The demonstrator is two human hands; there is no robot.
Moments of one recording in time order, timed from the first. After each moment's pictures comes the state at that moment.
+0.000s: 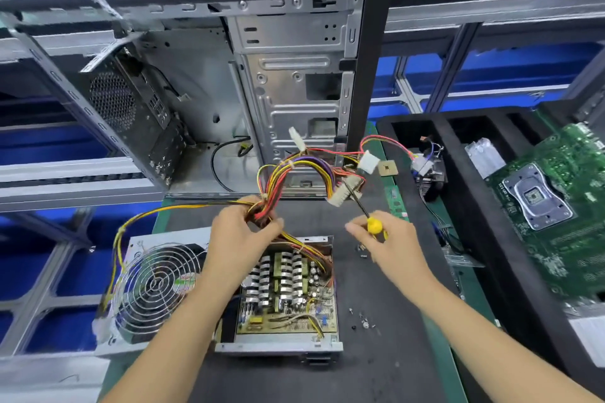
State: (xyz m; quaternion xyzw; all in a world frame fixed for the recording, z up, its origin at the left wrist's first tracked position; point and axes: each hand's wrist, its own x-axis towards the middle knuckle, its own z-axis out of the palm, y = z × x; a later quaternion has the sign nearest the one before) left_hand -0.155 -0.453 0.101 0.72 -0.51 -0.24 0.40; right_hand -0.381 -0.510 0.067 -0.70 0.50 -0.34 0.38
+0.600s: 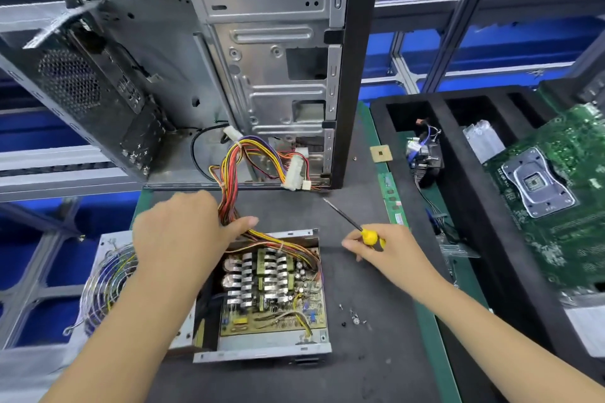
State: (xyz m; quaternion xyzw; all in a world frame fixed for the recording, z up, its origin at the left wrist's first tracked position) left_hand -0.151 -0.455 0.143 0.83 -0.54 0.06 -0.09; right_hand -0.408 -0.516 0.036 -0.72 0.49 -0.22 0.45
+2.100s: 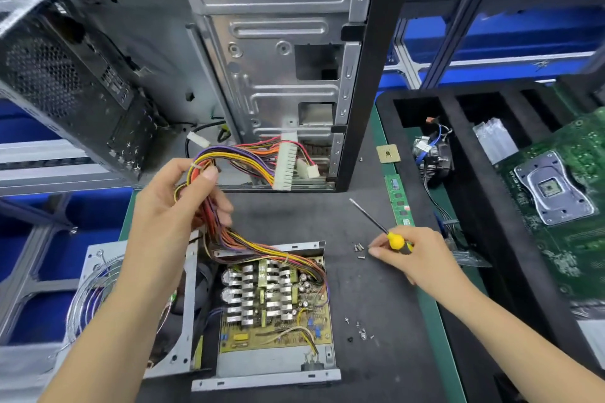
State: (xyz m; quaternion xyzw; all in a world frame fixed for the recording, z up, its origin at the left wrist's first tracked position) left_hand -0.126 -0.466 0.132 0.62 -0.38 -0.38 0.57; right_hand -0.423 -0.529 0.042 -0.66 0.56 -0.21 0.45
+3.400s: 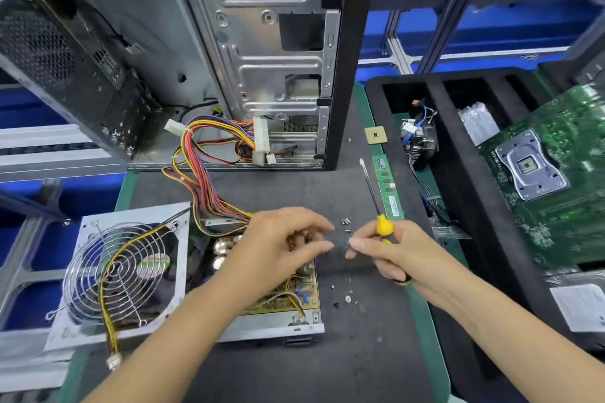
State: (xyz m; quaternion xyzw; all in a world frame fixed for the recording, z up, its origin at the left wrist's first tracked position) left_hand -0.208 -0.444 0.097 0.55 -0.70 -0.31 0.34; right_hand -0.425 -0.493 0.073 -0.51 0.44 -0.18 0.72
